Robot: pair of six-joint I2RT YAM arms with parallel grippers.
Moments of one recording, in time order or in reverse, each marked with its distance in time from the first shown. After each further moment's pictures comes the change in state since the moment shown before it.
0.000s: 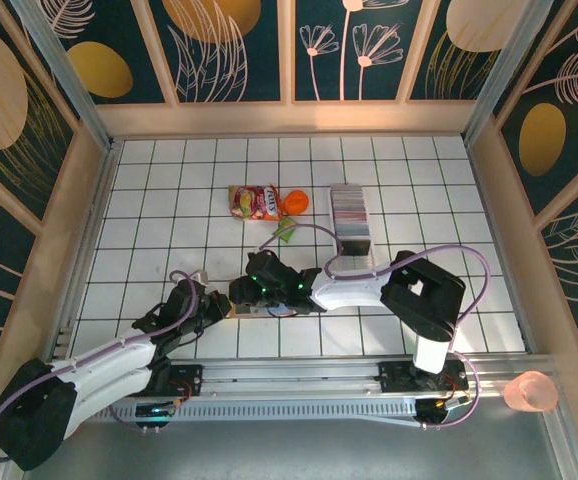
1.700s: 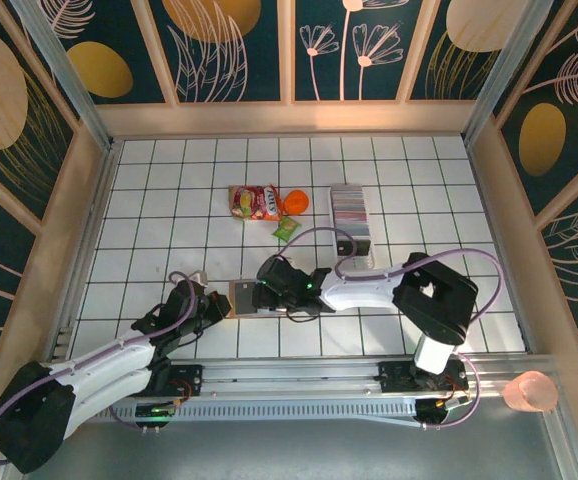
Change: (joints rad) left arm 0.000 -0.019 -0.006 -0.011 0.002 -0.004; right arm -0.020 -0.043 -0.044 -0.278 0.110 0.020
